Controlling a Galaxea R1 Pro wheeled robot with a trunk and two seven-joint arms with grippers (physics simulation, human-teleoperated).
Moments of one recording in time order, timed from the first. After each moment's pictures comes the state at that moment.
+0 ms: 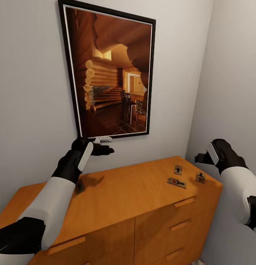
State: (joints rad) left arm -1.03 -0.08 -0.13 -0.99 0.21 1.03 0.02; right arm -1.17 -0.26 -0.15 -0.59 -0.05 1.04 -0.18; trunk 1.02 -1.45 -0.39
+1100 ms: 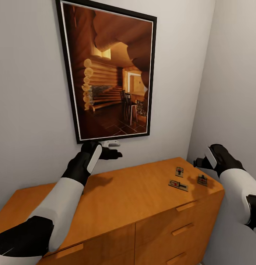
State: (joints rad) left arm -1.03 -0.15 -0.13 -0.92 0.21 1.03 0.01; right arm -1.17 -0.26 -0.14 -0.48 -0.05 0.97 -0.18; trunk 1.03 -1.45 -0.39
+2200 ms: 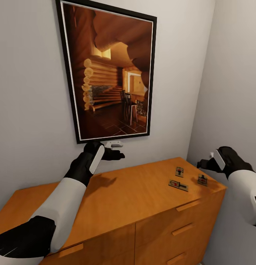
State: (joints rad) left arm -1.03 -0.17 -0.14 -0.91 0.21 1.03 0.01; right arm -1.17 -0.32 -0.15 -0.44 -0.06 0.94 -0.06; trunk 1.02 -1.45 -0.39
